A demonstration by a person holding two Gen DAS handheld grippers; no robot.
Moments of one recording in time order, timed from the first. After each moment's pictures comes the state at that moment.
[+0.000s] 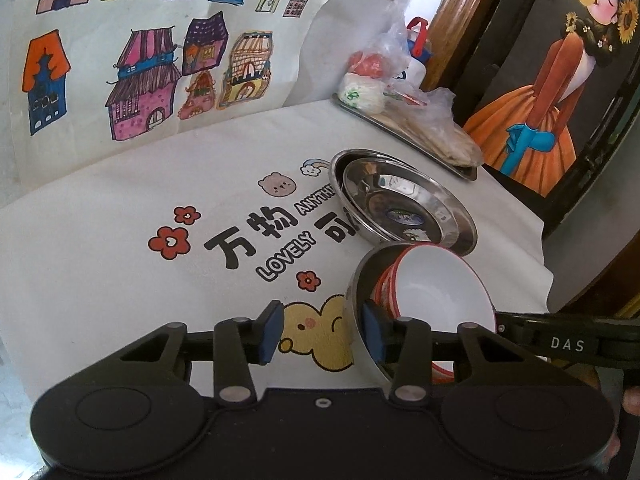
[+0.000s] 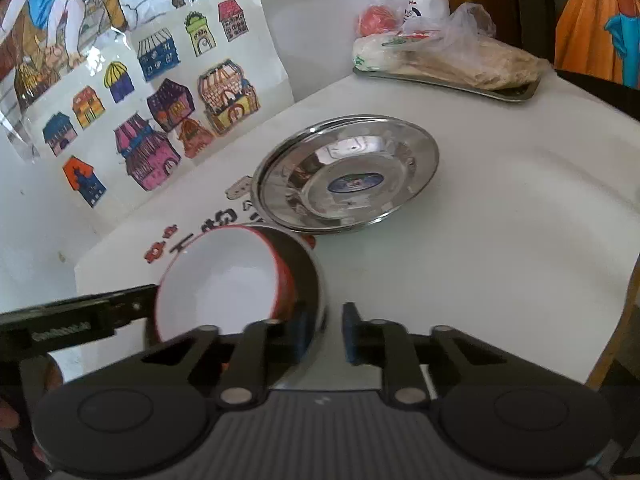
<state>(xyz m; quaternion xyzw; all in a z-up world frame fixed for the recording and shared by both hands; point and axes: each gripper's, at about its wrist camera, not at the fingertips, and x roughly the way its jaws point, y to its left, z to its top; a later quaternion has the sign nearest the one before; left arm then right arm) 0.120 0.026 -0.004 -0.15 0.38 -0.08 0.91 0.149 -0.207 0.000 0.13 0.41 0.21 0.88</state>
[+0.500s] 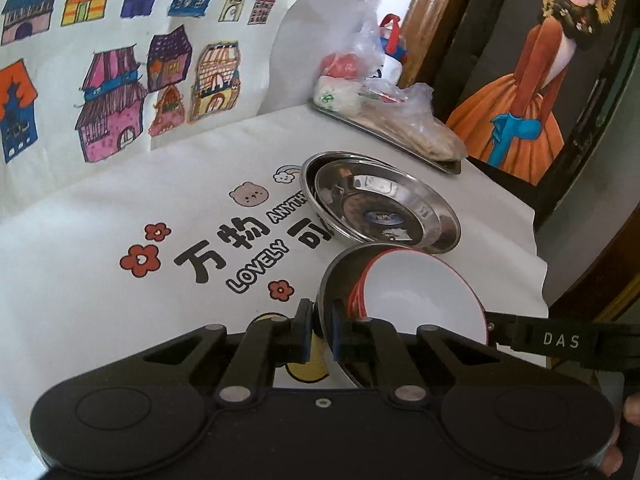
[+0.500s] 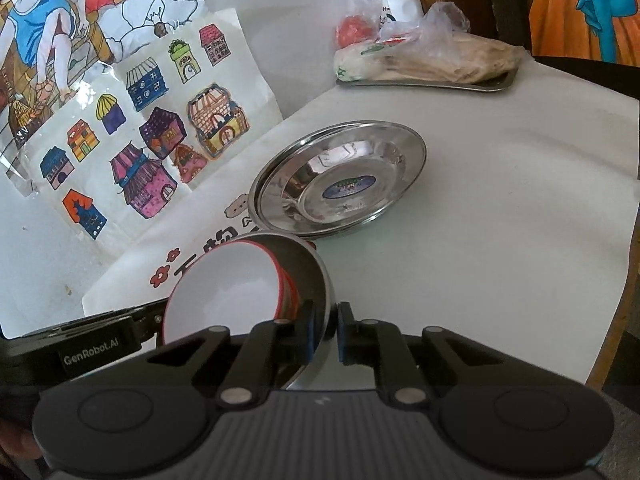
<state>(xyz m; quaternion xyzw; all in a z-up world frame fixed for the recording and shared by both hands) 0.122 0.004 -0.003 -0.11 0.37 -0.10 0.92 0.140 -0.212 -0.006 0.18 0.39 0.19 0.88</state>
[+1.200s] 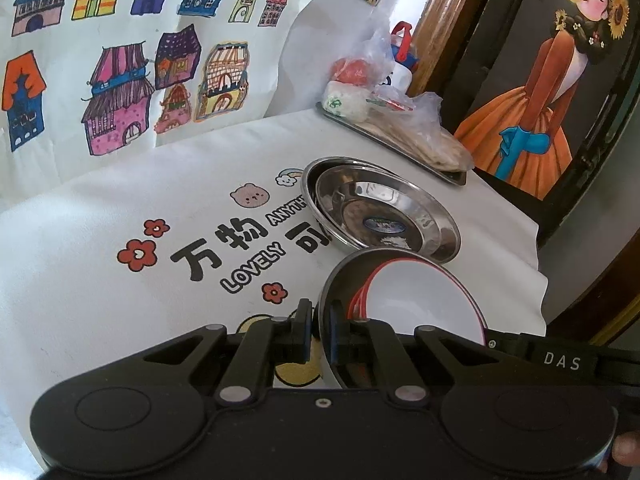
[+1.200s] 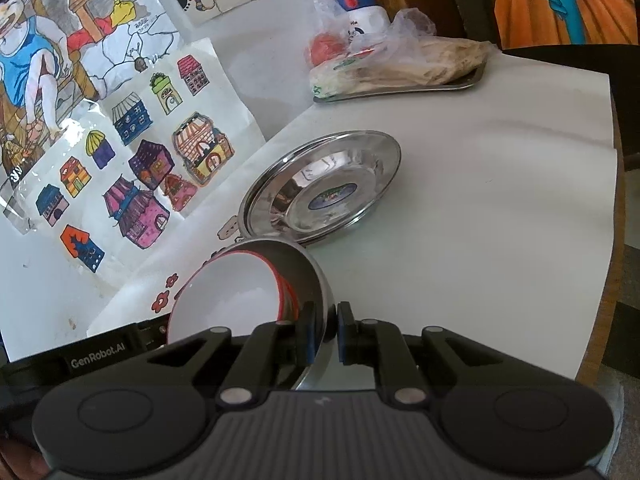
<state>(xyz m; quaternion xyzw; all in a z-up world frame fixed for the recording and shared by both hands) 0.123 -0.001 -0.002 -0.14 0.37 -0.08 0.92 0.128 -0.223 -0.011 0.23 0.37 0.16 0.89</state>
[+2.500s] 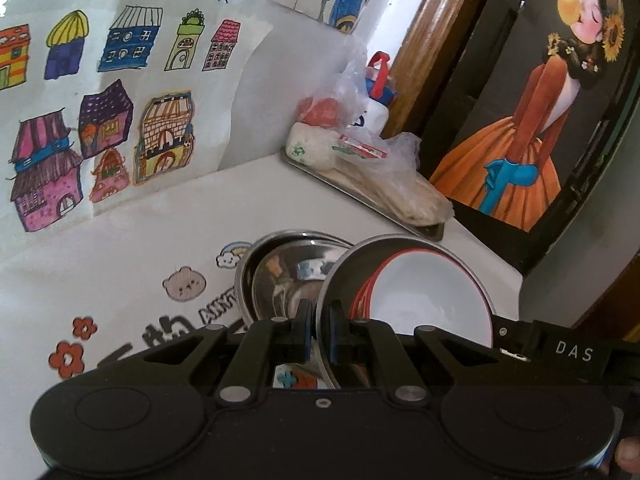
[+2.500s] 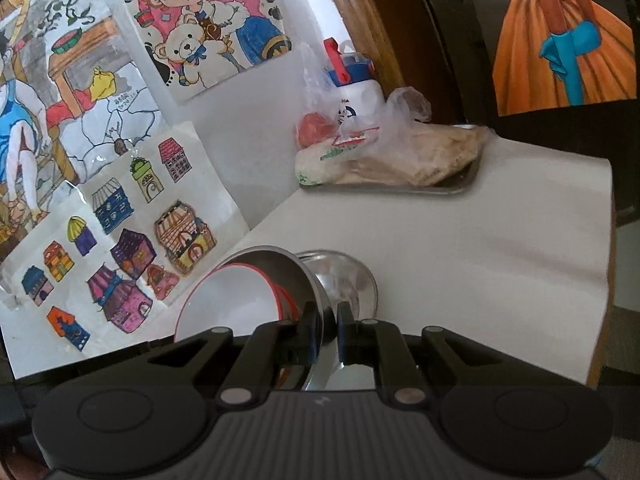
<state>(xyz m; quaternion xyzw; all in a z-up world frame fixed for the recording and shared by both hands) 0.198 -0.033 0.031 -0.15 0.33 -0.09 0.93 0.203 -0.252 0.036 0.21 0.31 0.14 0.92</state>
